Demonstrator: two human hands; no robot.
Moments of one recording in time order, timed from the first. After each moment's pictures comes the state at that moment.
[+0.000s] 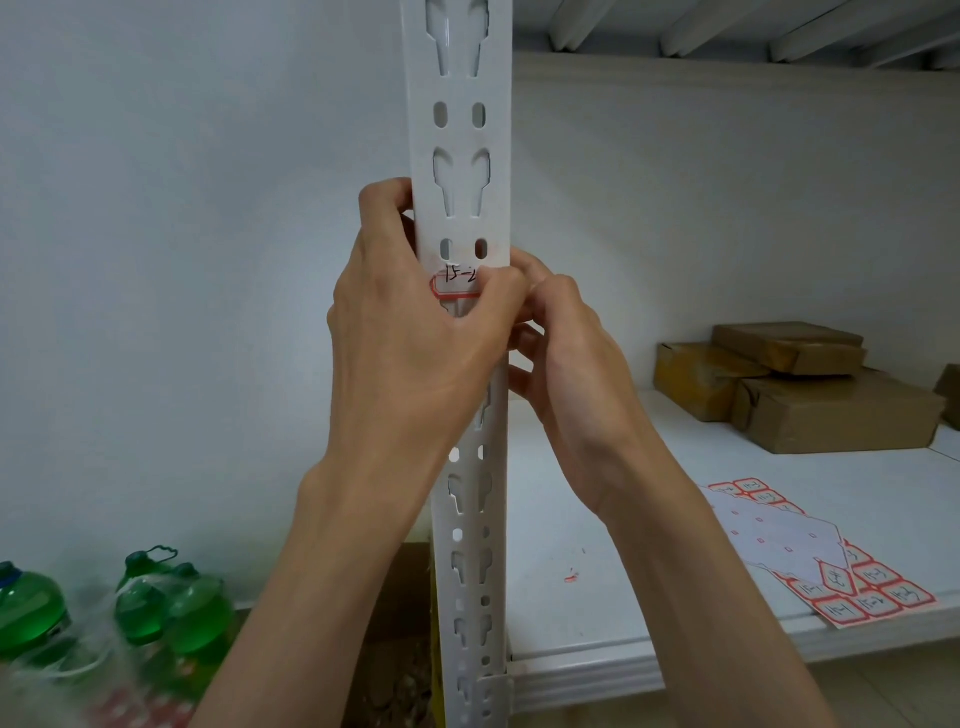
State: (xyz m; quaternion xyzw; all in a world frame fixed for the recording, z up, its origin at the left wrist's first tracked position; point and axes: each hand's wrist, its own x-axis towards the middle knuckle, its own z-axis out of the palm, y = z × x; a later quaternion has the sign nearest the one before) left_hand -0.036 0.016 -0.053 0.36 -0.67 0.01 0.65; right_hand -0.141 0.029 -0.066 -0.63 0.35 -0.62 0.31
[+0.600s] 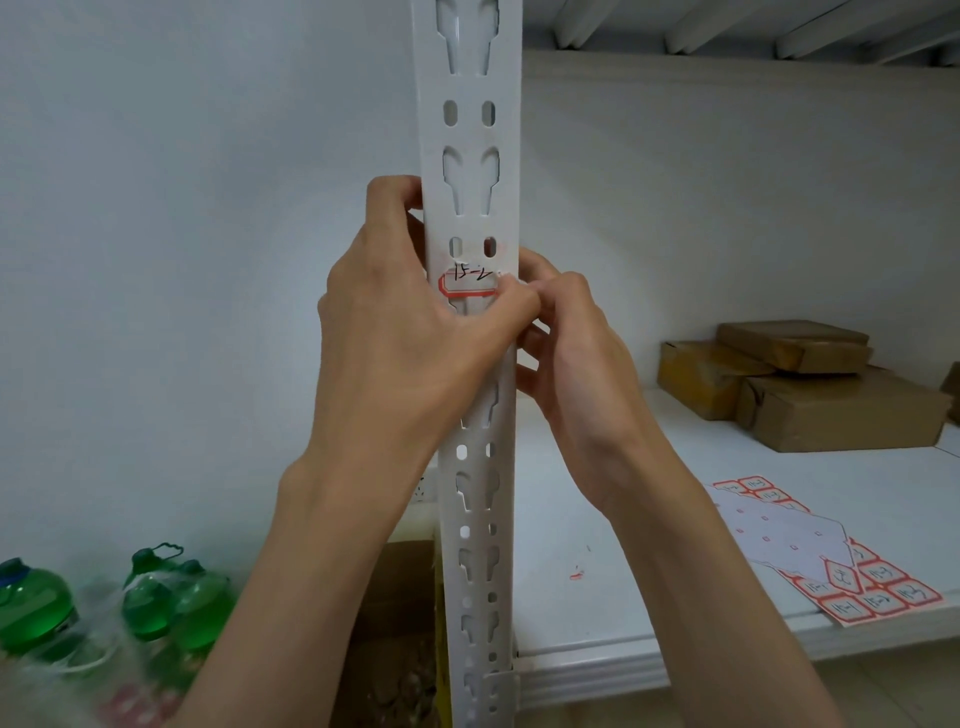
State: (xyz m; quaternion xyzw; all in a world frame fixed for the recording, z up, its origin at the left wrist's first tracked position) left_hand -0.024 0.020 -0.047 0.37 -0.69 0.02 0.63; right_hand -0.139 0.028 -0.067 -0.61 0.36 -0.63 0.31
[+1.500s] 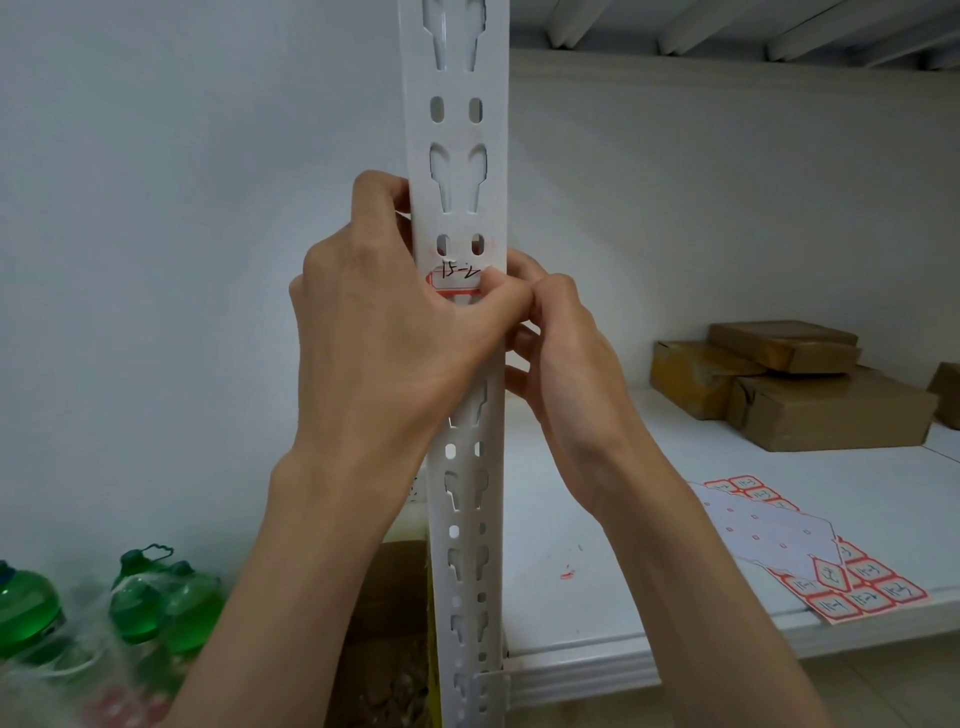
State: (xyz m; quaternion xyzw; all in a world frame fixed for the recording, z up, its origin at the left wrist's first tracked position) left_hand -0.029 0.025 -0.043 0.40 -0.65 0.10 0.64; right_hand -0.140 0.030 -0.067 -0.63 0.36 -0.62 0.30
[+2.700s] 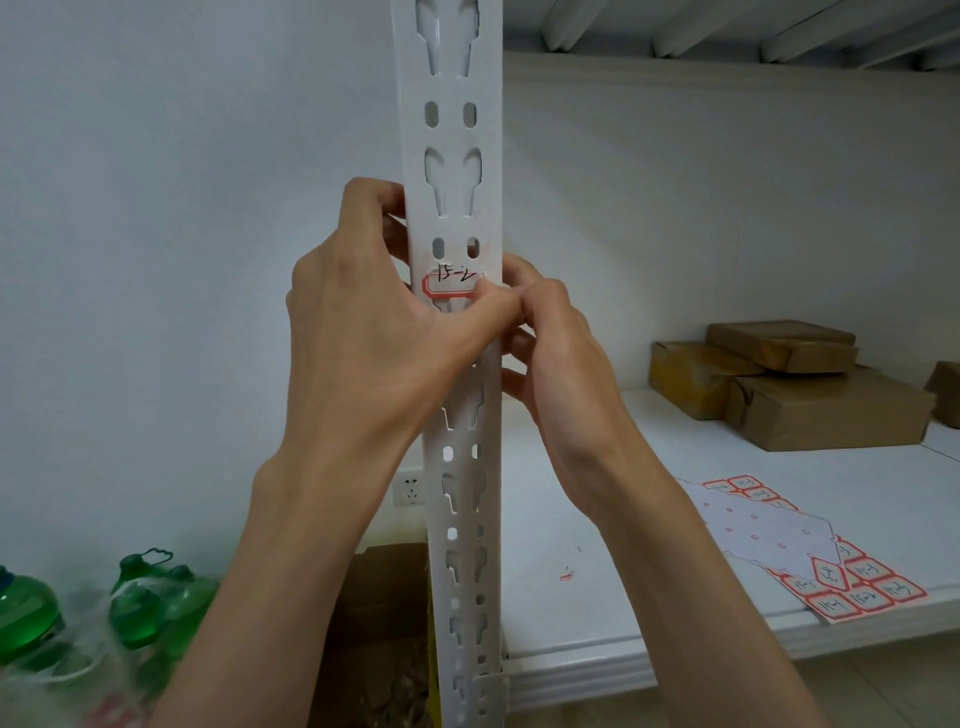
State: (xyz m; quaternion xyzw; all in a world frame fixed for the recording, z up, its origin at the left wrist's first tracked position) left_hand -0.022 0.017 -0.045 0.37 -0.68 0.07 0.63; right_hand -0.138 0.030 -0.069 -0.64 0.36 -0.61 0.29
